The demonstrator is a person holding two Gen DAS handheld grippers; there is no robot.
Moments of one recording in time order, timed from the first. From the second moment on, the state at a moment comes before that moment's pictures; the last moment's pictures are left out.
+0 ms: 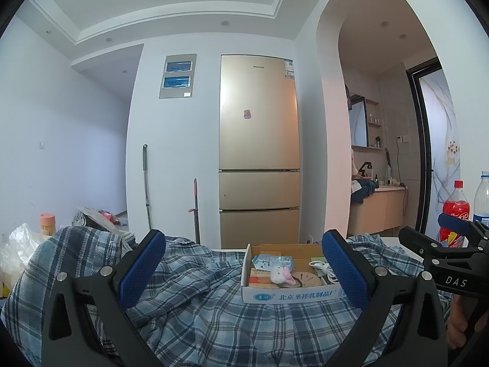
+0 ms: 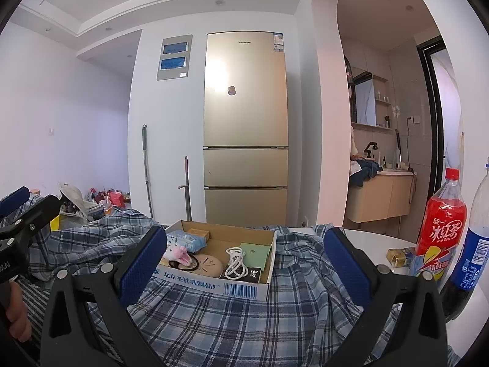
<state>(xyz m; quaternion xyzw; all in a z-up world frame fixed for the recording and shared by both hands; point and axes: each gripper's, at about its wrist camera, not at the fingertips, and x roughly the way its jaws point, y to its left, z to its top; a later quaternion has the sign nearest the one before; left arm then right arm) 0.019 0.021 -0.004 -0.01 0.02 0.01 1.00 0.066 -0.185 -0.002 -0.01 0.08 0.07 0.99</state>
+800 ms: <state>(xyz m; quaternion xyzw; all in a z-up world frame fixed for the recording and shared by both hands) 0.020 0.021 -0.005 -0.01 0.02 0.01 1.00 0.066 -0.183 -0.003 -0.02 0.08 0.07 0.99</state>
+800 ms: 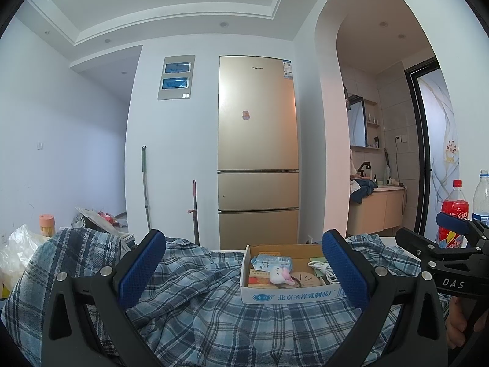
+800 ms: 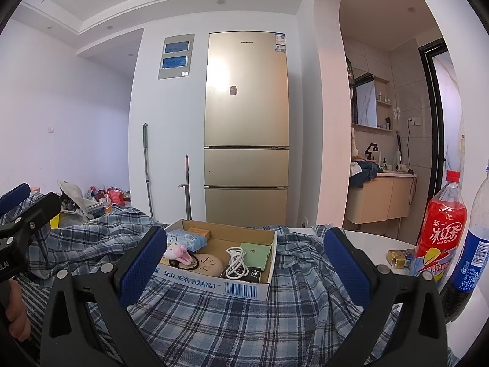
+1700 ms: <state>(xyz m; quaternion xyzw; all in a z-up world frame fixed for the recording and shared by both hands) 0.020 0.023 -0.005 -0.01 0.02 0.01 1.00 0.068 -0.185 -0.005 -0.02 0.08 0.07 0.99</state>
